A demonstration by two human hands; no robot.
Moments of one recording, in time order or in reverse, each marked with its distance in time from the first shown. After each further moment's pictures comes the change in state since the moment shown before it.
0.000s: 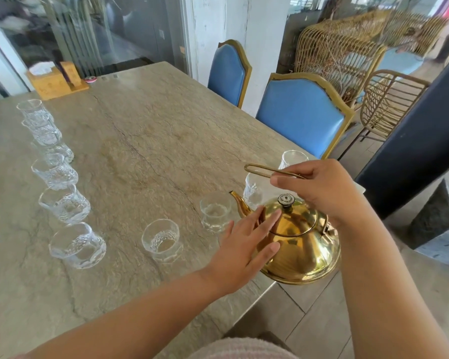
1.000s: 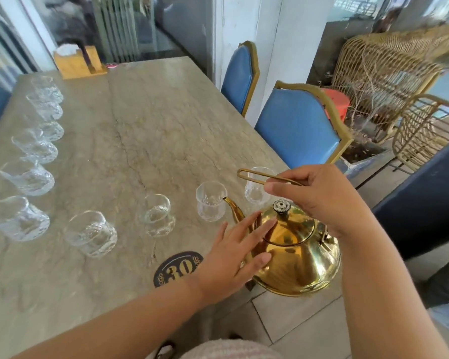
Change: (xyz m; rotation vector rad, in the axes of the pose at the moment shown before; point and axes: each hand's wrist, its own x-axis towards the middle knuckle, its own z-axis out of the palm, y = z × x) left_hand 0.109 0.071 0.081 0.103 0.089 -0.130; right_hand 0.069 0.076 -0.124 0.019 -0.253 -0.092
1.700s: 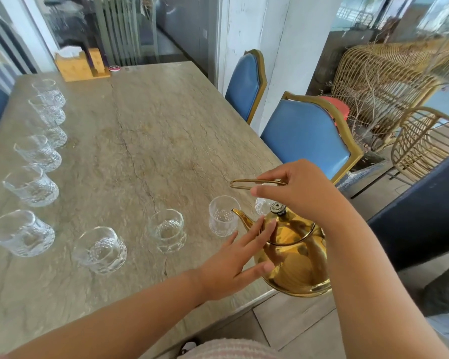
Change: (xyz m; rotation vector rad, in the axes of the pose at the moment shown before) left_hand 0.010 -0.032 -0.036 -0.174 -0.131 0.084; right_hand 0.050 -0.038 0.036 -0.346 -0.099 -0.063
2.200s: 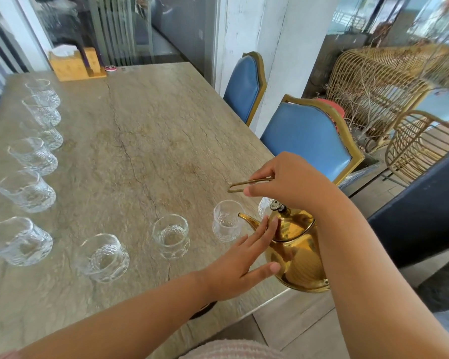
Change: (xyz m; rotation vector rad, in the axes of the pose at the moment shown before) left_hand 0.004 -0.010 -0.010 -0.121 -0.008 0.063; right_hand 0.027 -0.026 0.008 -0.157 -0.109 -0.007
